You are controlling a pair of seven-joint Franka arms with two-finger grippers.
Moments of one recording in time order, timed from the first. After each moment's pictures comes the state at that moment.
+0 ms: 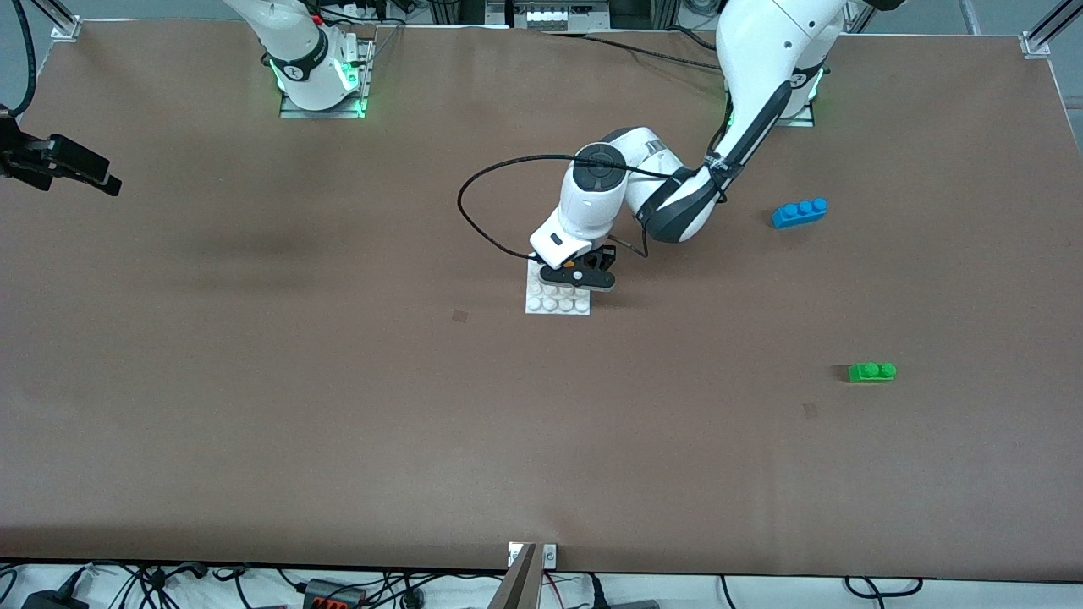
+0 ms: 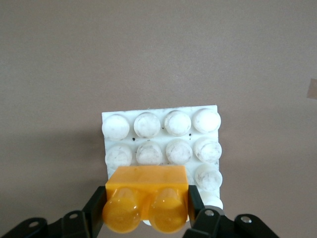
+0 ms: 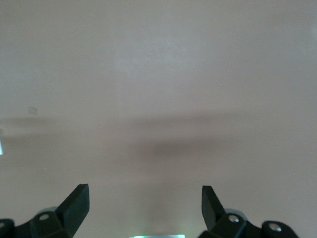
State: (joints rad) left arm -0.38 0.61 -0.42 -1.80 0.24 2.42 -0.84; right arm -0.02 -0.05 -0.08 -1.65 0.01 1.53 -0.01
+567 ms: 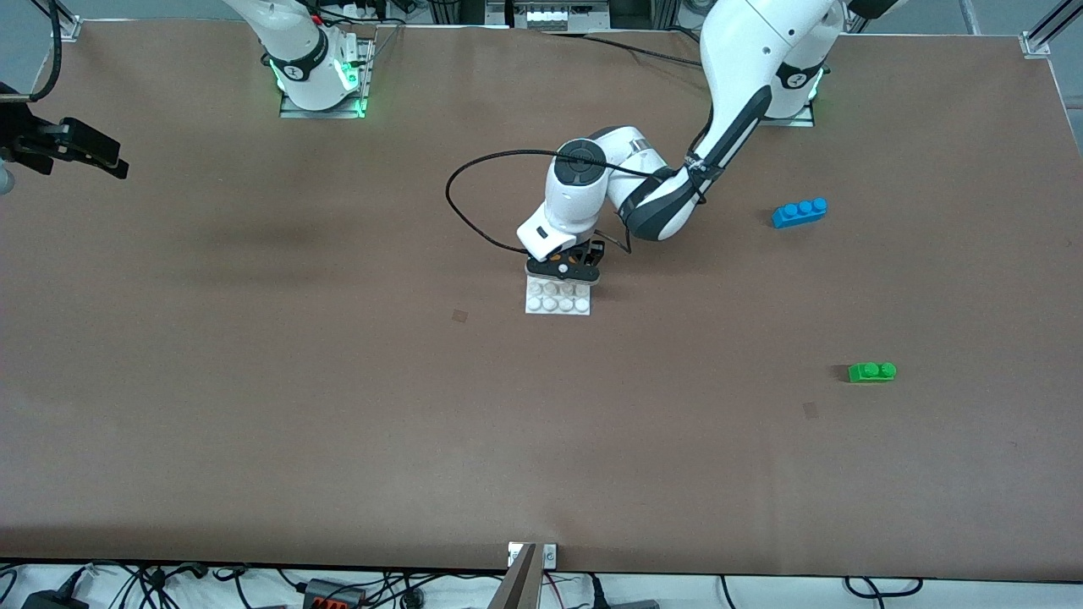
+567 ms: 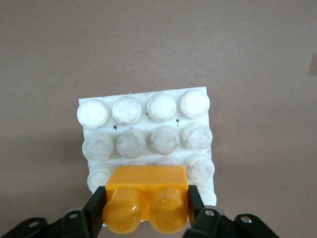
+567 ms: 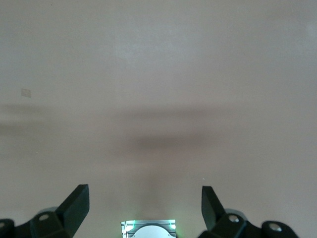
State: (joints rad) left arm -0.42 0.65 -0.42 -1.78 0.29 2.42 -0.88; right arm -0.04 -0.05 0.00 -1.62 -0.02 1.46 -0.01
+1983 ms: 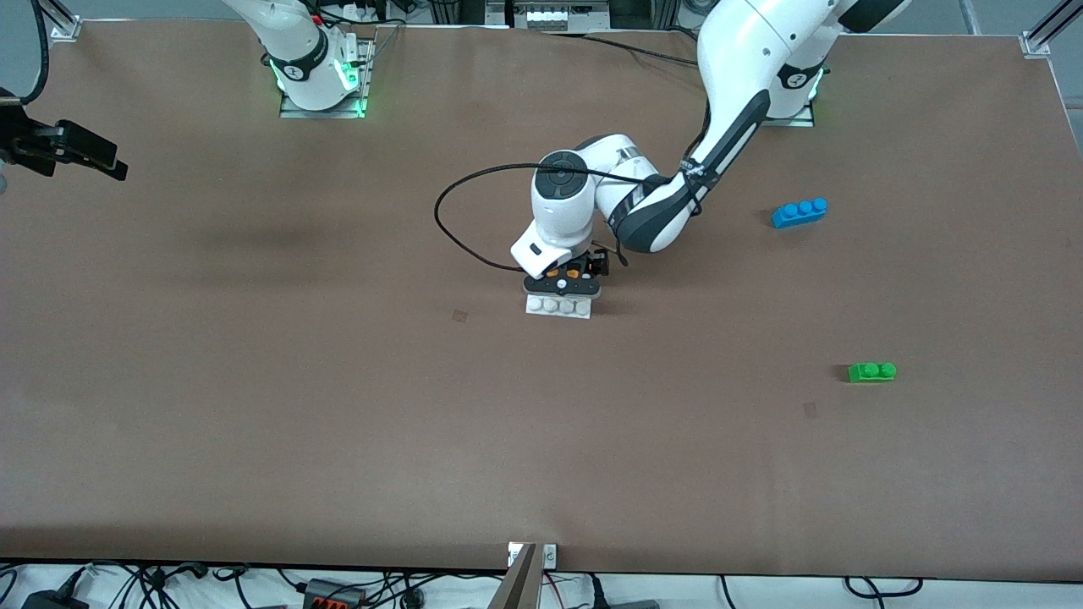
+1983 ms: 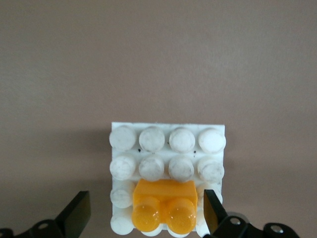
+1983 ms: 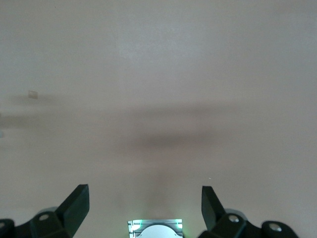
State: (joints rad) left arm -0.43 0.70 -0.41 -1.58 0.36 2.18 -0.93; right arm 0.01 -0.04 -0.08 -1.62 0.01 1.46 -0.01
